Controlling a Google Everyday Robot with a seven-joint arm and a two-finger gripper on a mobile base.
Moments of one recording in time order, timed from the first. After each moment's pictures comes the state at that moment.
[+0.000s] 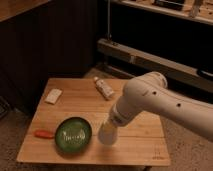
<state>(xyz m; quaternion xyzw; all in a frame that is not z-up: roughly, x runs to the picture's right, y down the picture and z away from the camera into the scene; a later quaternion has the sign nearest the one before) 0.000 0.142 0.577 0.08 -0.34 -0.88 0.32</state>
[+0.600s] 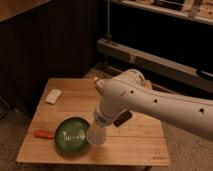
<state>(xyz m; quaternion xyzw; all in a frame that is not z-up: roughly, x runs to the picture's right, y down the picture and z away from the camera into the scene) -0.049 0.135 0.579 0.10 -0.34 -0.89 0.28</state>
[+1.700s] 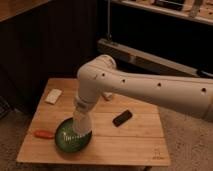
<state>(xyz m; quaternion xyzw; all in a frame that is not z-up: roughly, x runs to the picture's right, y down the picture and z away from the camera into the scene) -0.122 0.097 0.614 0.11 -0.36 -0.90 0.23</state>
